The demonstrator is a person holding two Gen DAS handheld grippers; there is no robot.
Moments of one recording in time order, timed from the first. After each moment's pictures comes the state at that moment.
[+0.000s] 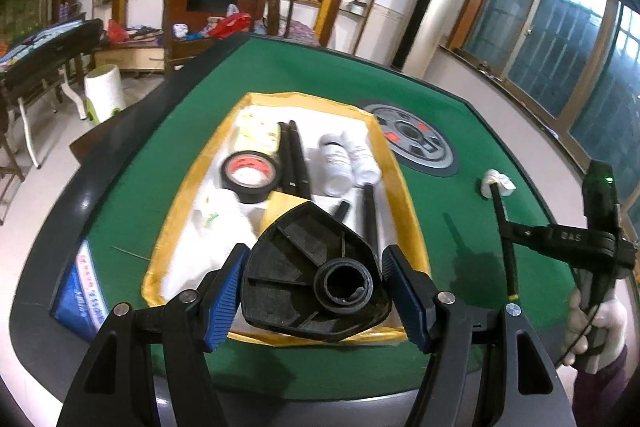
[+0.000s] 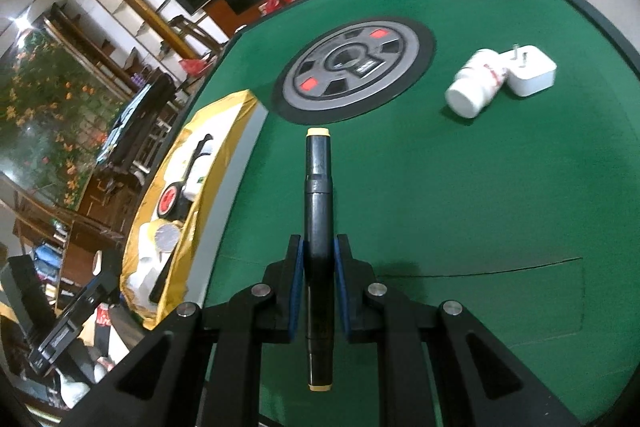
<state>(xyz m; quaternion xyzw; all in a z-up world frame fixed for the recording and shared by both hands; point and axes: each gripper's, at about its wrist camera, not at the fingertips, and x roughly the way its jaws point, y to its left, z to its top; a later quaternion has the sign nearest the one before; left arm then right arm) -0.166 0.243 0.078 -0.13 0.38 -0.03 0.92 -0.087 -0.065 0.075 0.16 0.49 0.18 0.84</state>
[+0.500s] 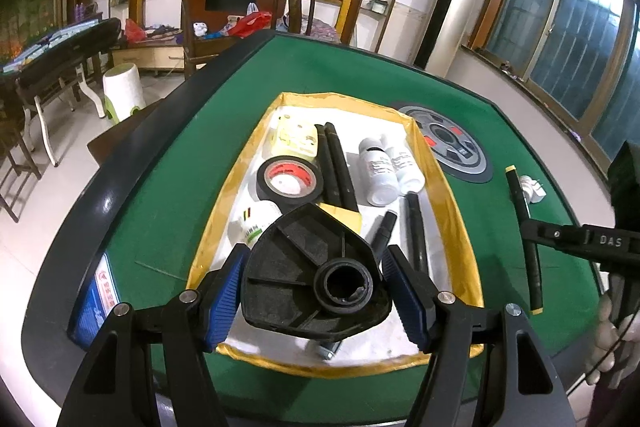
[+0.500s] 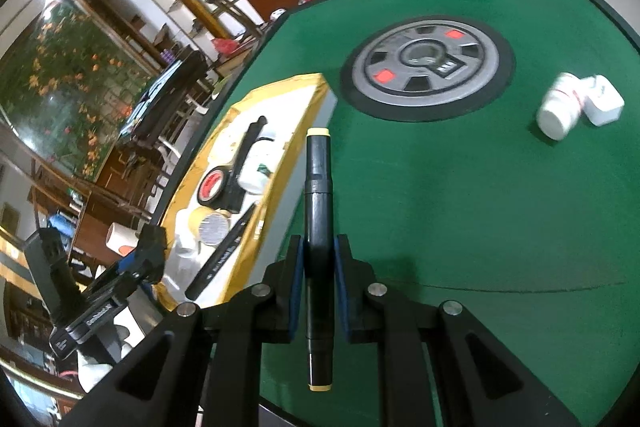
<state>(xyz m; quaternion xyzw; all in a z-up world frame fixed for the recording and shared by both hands) -0.145 0.263 0.064 -0.11 0.39 0.00 0.92 -0.079 -0.004 0.086 0.13 0.50 0.23 0.83</state>
